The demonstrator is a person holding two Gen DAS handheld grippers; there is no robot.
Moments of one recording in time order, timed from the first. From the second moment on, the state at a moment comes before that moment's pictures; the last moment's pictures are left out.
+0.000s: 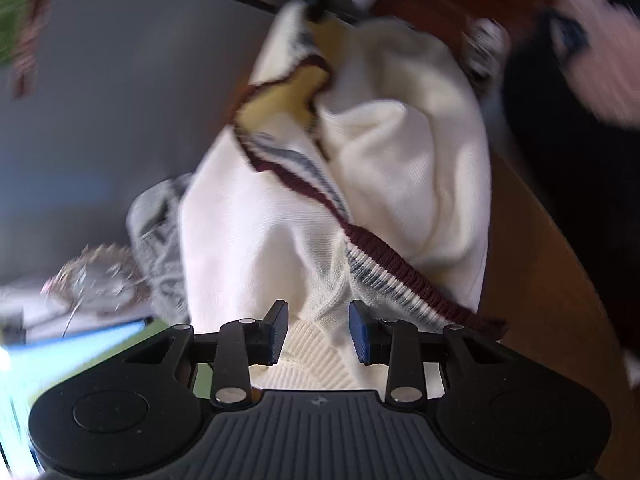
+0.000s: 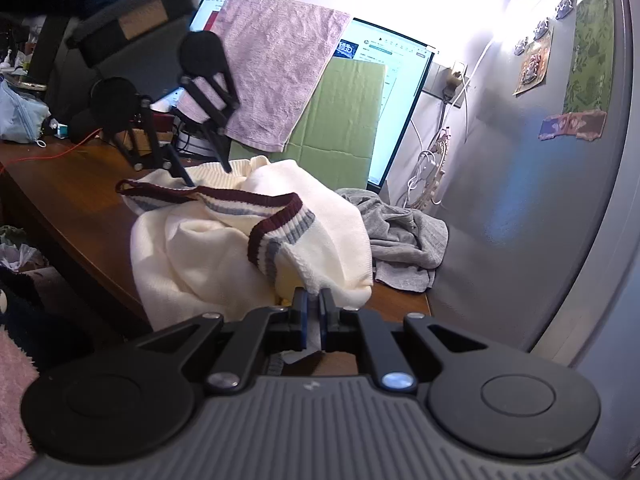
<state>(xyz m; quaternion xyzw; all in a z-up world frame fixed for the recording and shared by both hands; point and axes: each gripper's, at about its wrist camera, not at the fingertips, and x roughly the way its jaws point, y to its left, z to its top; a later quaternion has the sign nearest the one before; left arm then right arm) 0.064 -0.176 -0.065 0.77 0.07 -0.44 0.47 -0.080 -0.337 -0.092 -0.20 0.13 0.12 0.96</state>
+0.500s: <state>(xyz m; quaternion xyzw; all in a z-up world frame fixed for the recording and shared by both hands) 0.072 -0.170 -0.031 0.69 0.07 -0.47 0.54 -0.081 -0.350 -0.101 -0.16 0.11 0.14 0.97</state>
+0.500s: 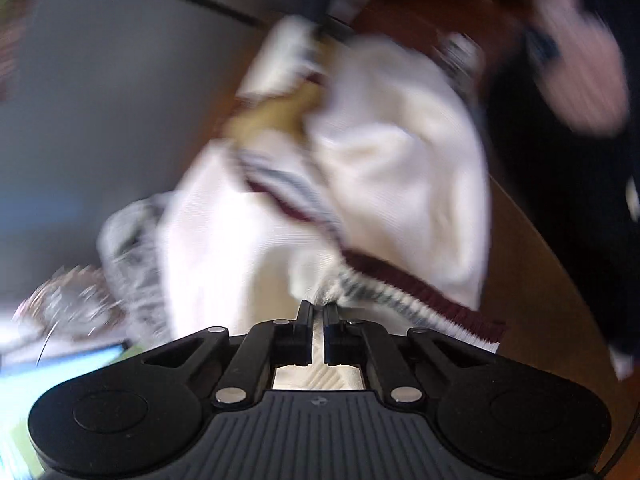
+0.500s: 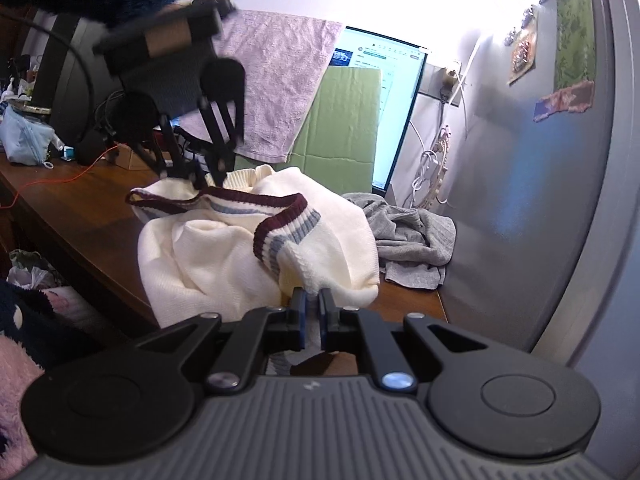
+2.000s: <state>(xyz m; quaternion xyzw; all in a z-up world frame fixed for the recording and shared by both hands) 0.057 -0.176 -0.057 0.64 -0.06 -0.41 0.64 -0.066 -0.348 -0.090 -0.13 0.12 0.08 0.98</state>
